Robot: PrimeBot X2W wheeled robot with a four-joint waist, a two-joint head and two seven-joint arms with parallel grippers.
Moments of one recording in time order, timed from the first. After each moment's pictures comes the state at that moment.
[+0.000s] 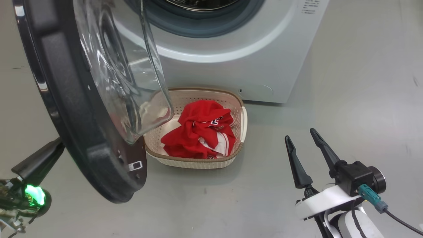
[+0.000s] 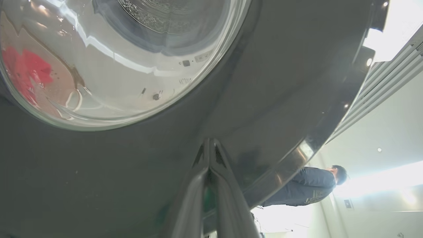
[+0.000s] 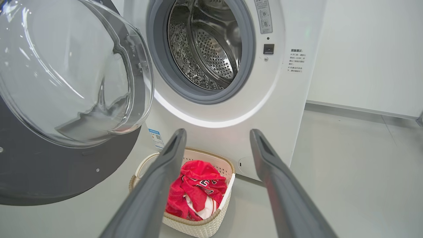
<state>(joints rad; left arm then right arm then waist) -0.10 0.40 0.10 -0.07 -2.07 -0.11 0.83 -0.04 -0.09 0.29 0.04 0.25 0.01 -0.21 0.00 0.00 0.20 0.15</state>
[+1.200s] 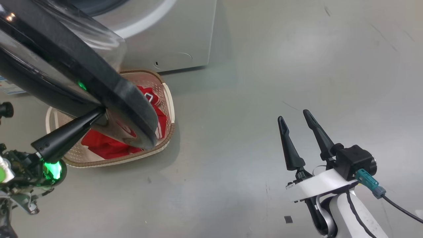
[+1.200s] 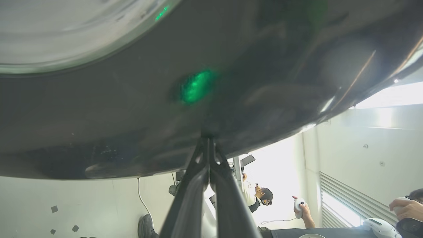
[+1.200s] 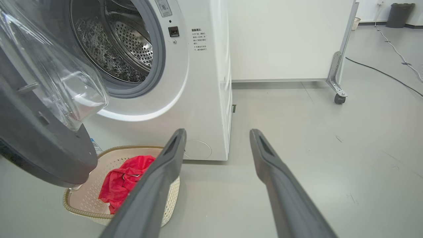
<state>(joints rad) -0.22 0.41 0.01 -0.27 -2.02 -0.03 0.84 -0.13 -0.06 0.31 0.08 0.31 0.01 -0.24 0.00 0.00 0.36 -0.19</state>
